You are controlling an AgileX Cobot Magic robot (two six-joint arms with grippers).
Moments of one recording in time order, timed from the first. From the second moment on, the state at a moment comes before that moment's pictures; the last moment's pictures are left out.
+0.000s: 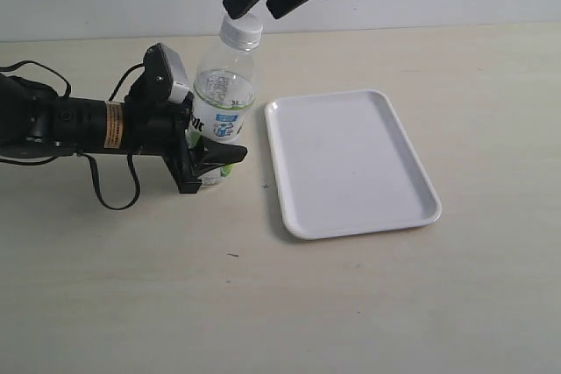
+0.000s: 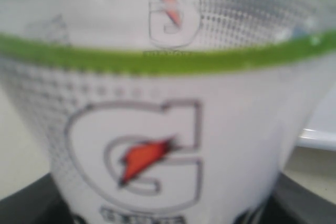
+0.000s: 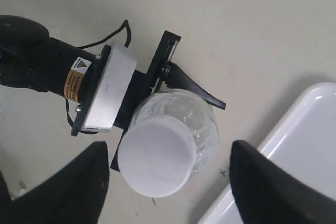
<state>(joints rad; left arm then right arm) -0.25 2.15 -1.01 1.27 -0.88 -0.44 0.28 2.03 -1.94 0.60 1.22 -0.39</state>
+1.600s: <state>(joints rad) -0.25 2.15 -1.01 1.29 -0.88 -0.45 0.34 2.06 -1.94 0.50 1.22 -0.41</state>
